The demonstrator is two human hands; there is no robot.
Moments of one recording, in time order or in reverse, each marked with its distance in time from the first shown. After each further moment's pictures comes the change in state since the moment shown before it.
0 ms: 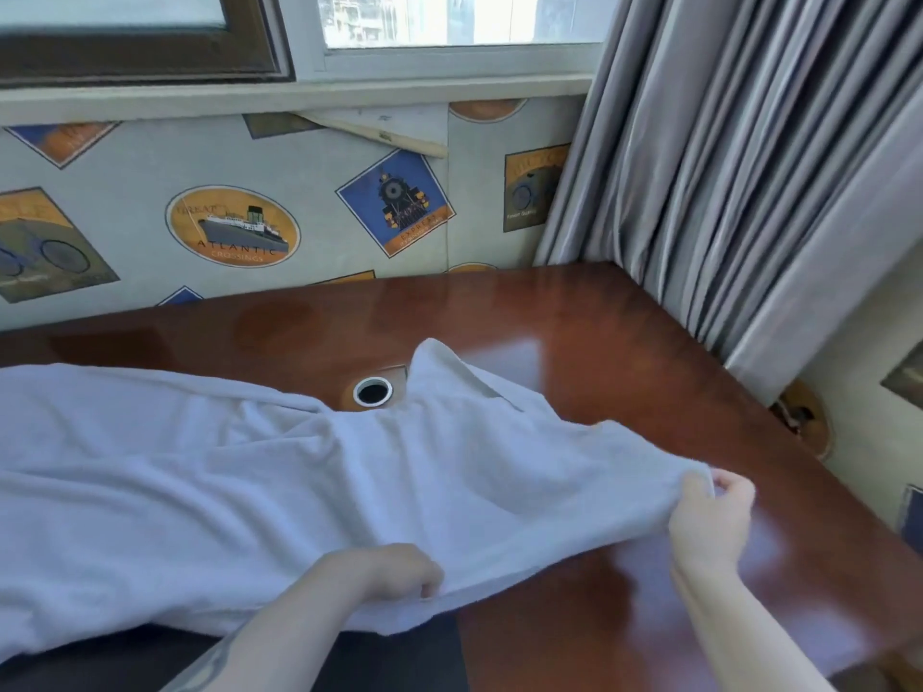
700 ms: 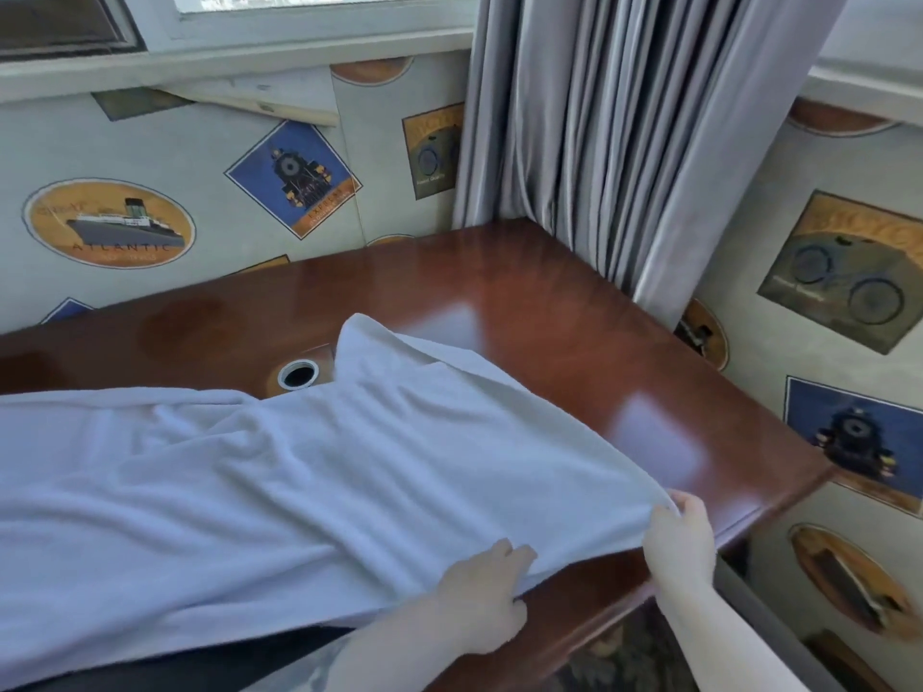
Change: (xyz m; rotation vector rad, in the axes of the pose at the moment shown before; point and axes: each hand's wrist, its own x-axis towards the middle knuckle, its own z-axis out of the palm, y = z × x) left_hand 0.022 0.100 0.127 0.362 0.236 0.492; right_hand -0.022 0.057 -0.099 -0.309 -0.069 0.231
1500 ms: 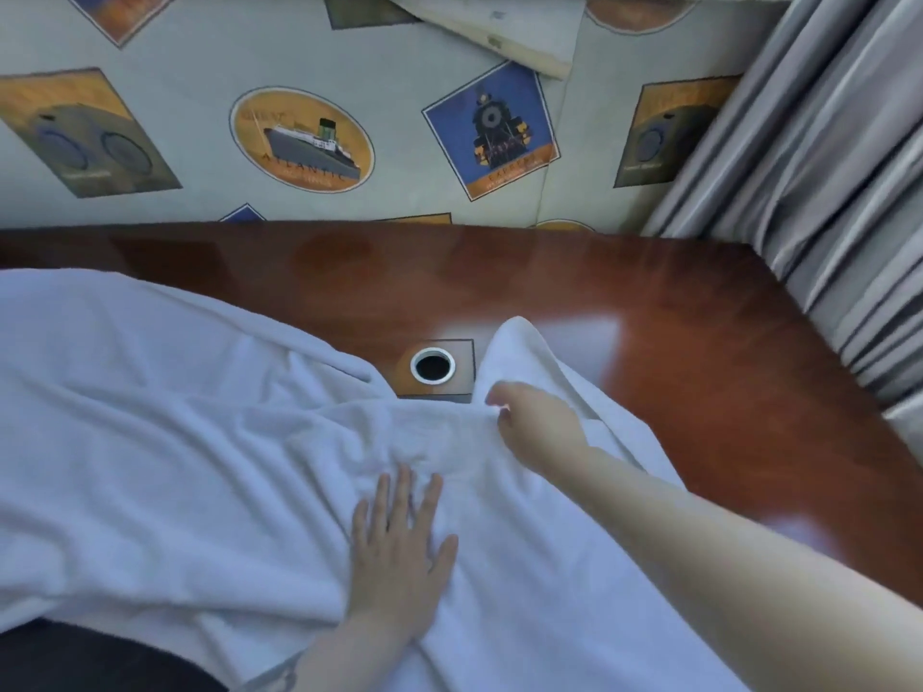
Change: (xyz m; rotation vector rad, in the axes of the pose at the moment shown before) left_hand -0.025 -0.175 -0.033 -0.002 0.572 -0.717; right_hand -0.046 -0.173 0.297 -0.912 -0.773 -1.182
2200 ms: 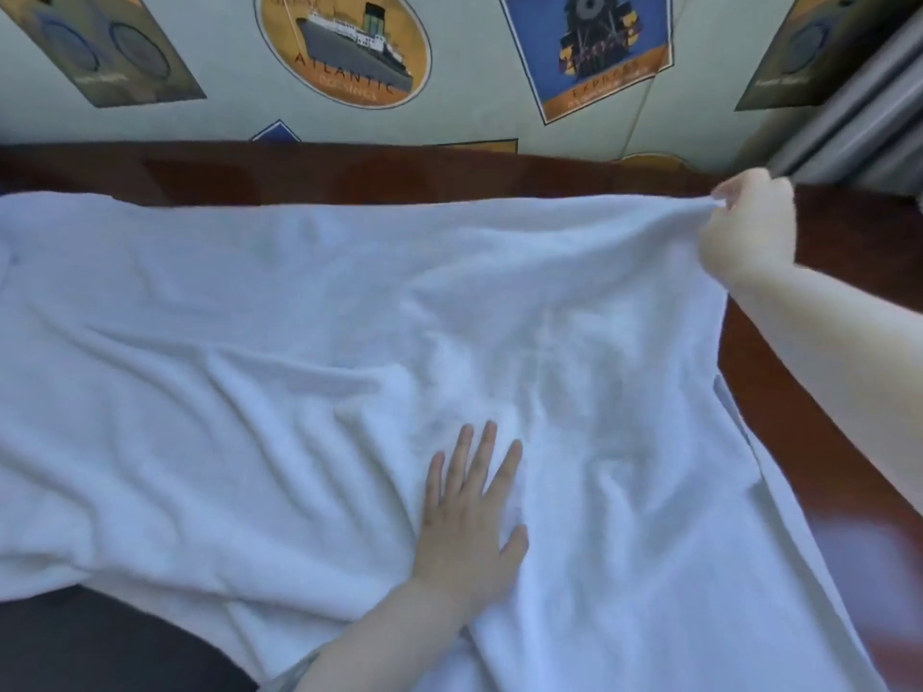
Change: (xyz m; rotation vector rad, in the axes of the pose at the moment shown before) left_hand 0.039 0.009 -0.011 -0.120 -0.013 0.133; right_hand 0.149 0.074 -0.097 0.243 0.510 0.345
